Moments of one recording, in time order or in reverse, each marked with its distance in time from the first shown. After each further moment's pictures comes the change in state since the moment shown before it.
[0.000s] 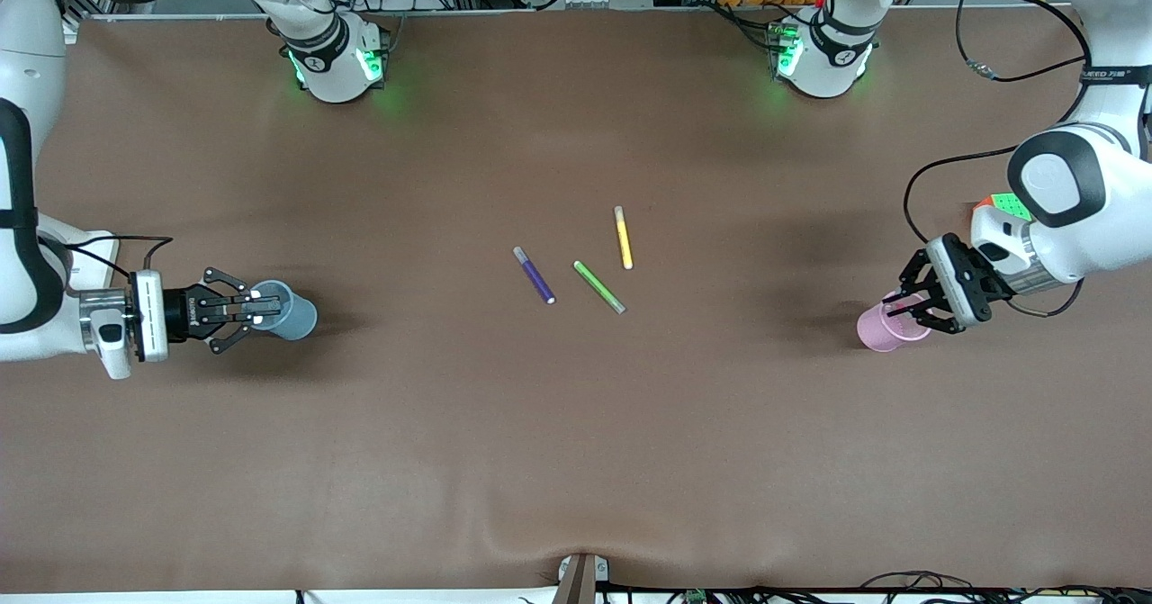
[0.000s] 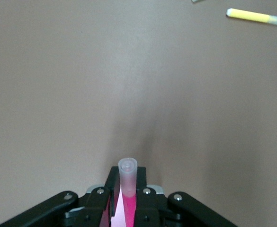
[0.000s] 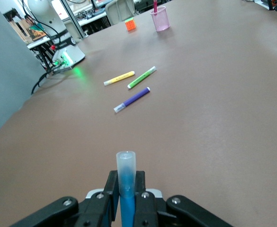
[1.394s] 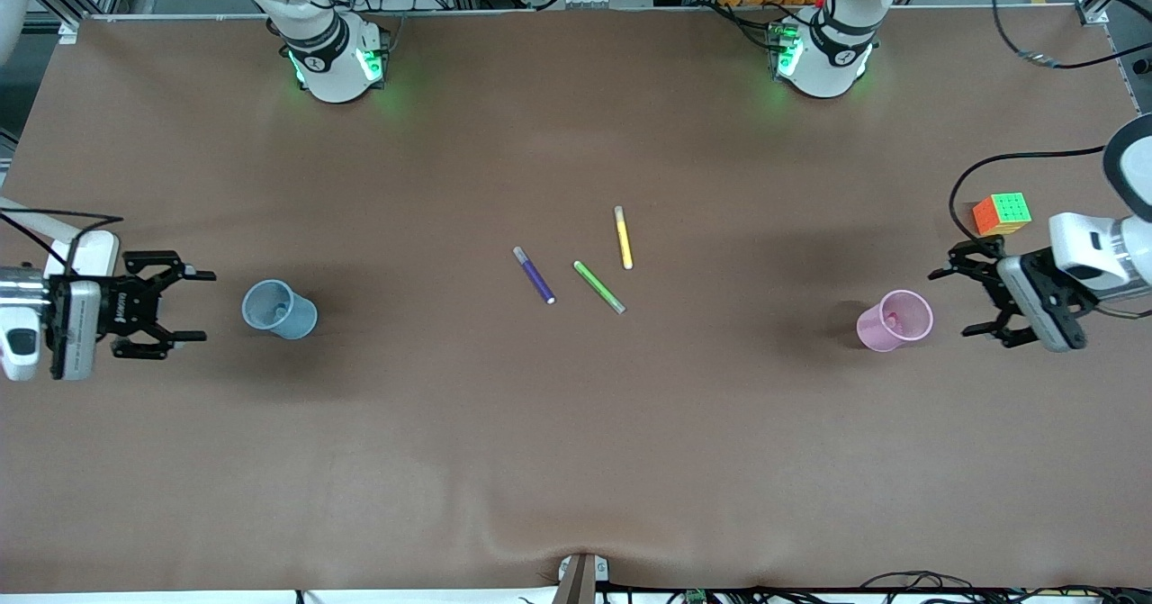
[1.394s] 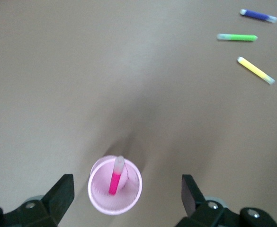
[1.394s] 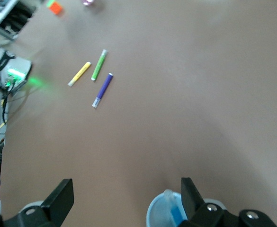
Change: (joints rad) left arm 0.013 0.015 -0.003 0.314 0.199 -0.316 -0.623; right arm 0.024 -0.178 0.013 0.111 -0.211 0.033 0.703
